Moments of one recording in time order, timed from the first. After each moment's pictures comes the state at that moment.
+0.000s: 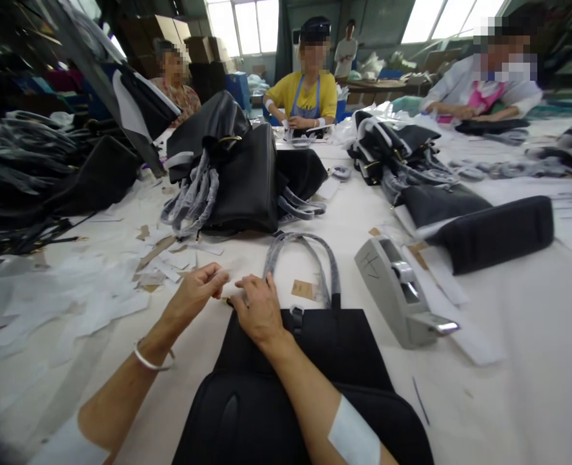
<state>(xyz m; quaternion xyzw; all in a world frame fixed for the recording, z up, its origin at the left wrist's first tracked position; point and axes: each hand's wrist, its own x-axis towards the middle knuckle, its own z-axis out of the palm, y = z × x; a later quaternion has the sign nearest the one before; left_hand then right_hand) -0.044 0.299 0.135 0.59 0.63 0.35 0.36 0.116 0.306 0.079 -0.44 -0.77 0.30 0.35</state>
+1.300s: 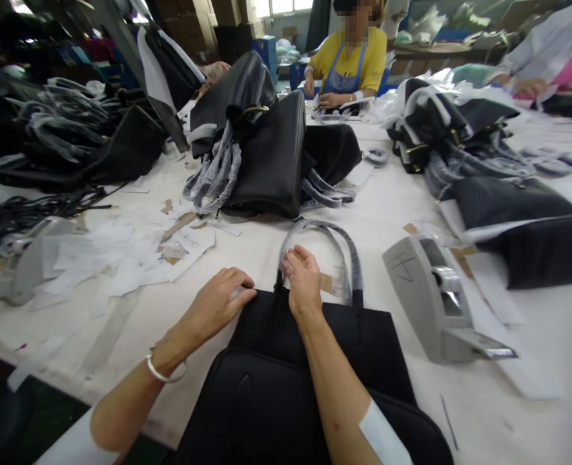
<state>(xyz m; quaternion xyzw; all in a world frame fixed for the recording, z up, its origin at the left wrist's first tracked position) -0.022 0.256 0.126 0.75 0.63 0.14 0.12 0.134 0.339 0.080 -0.44 -0.21 0.67 0.56</state>
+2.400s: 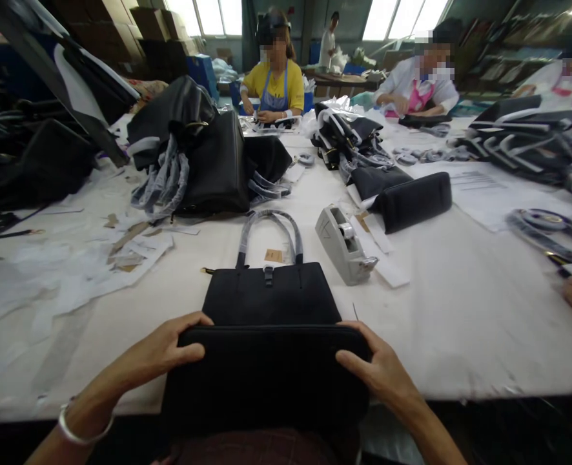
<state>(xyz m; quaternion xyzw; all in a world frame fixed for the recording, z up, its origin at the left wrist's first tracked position) -0.024 0.169 0.146 0.66 0.57 0.09 0.48 0.382 0.138 0.102 -0.66 -0.54 0.44 0.28</state>
